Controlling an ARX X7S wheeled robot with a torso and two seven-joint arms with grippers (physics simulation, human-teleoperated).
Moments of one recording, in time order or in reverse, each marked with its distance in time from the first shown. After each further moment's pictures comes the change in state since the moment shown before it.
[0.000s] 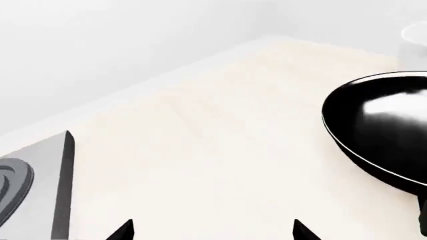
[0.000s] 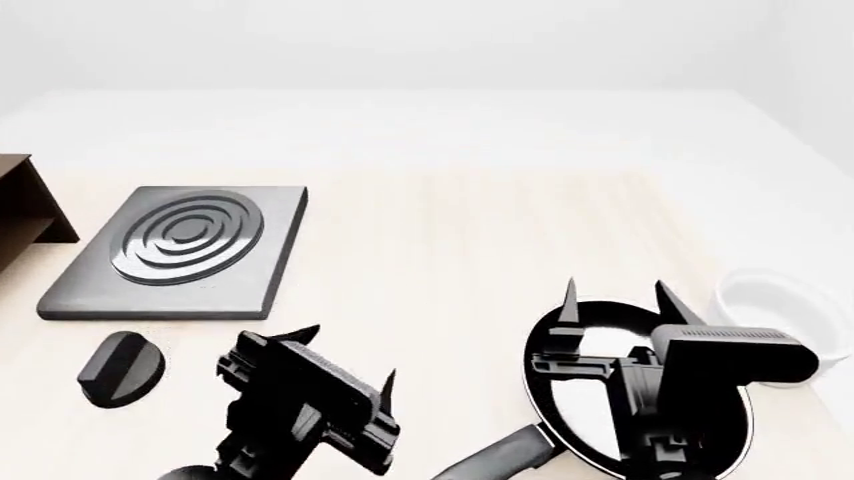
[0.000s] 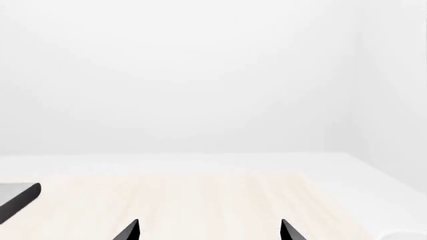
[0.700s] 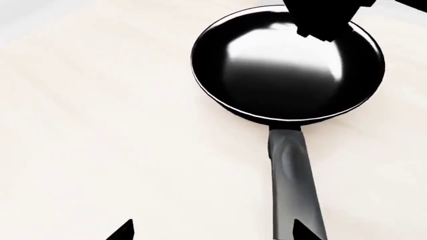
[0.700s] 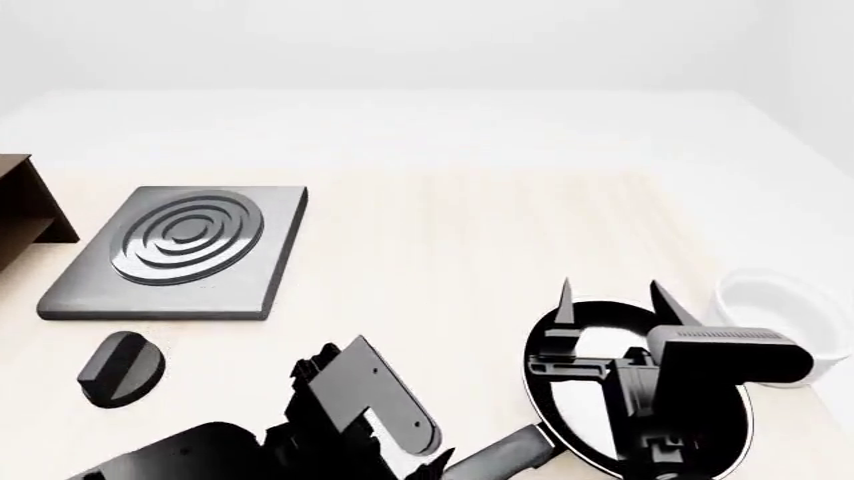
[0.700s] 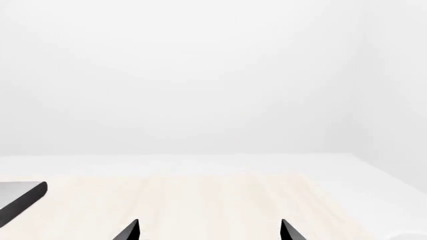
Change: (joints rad) left arm -0.326 -0.005 0.089 0.073 -0.362 -0.558 0.120; right arm 0.000 0.017 -0.020 0.005 0.018 -0.014 0.013
